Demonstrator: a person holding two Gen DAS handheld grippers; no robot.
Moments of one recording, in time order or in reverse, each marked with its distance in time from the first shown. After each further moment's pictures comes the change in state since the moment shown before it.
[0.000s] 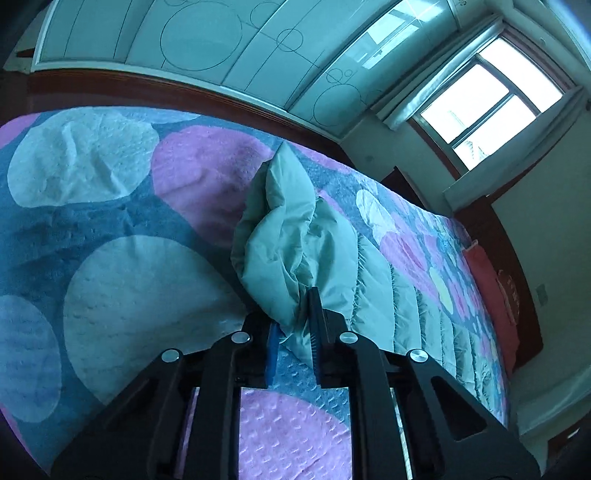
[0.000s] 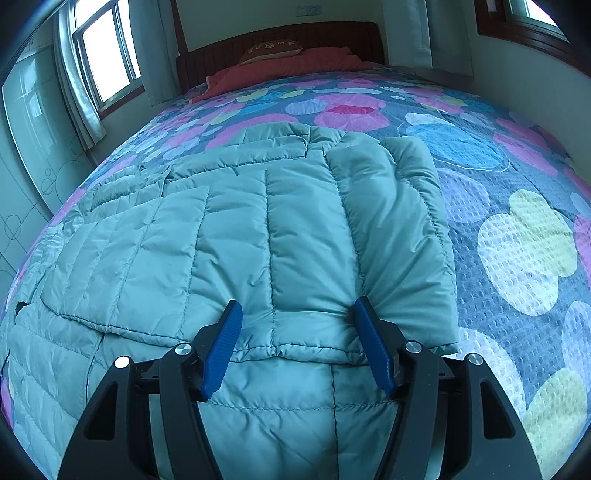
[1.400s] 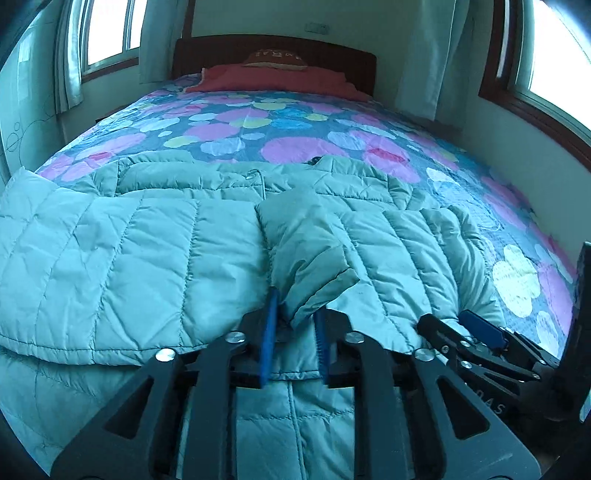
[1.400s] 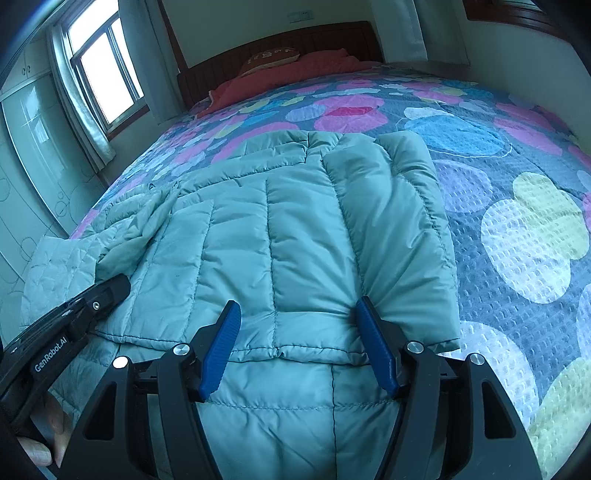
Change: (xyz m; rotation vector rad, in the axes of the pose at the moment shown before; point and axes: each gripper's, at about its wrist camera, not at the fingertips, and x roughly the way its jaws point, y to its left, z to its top) left arm -0.036 -0.353 -0.363 1.096 0.349 -0.478; right arm 0.000 -0.008 0.000 0.073 -0.031 0.076
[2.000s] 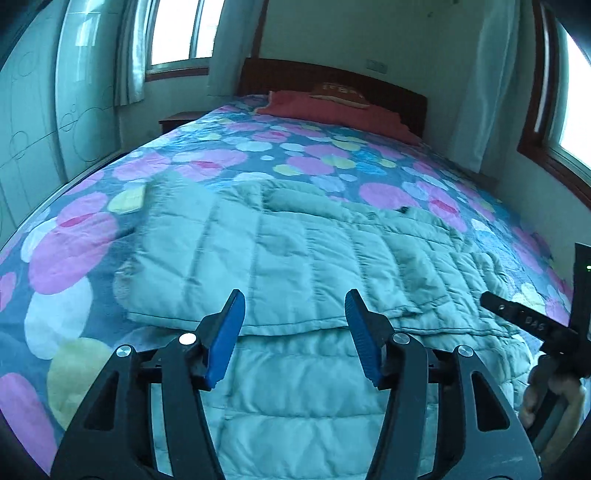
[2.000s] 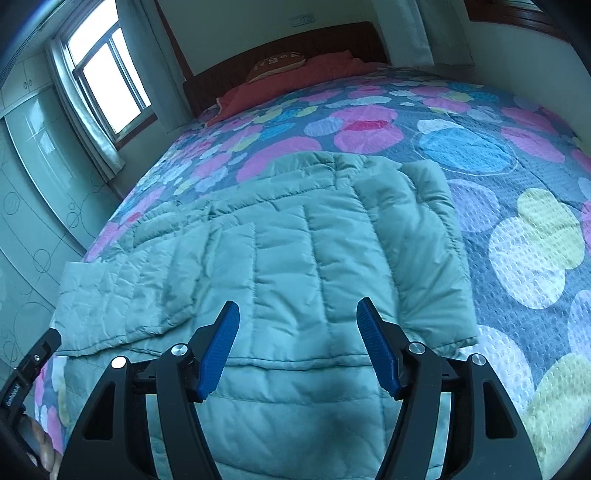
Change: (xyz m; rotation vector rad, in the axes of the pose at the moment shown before) left arm -0.103 0.117 -0.013 -0.150 -0.093 0.167; right arm -0.024 0.035 0.020 0.033 -0.004 0.064
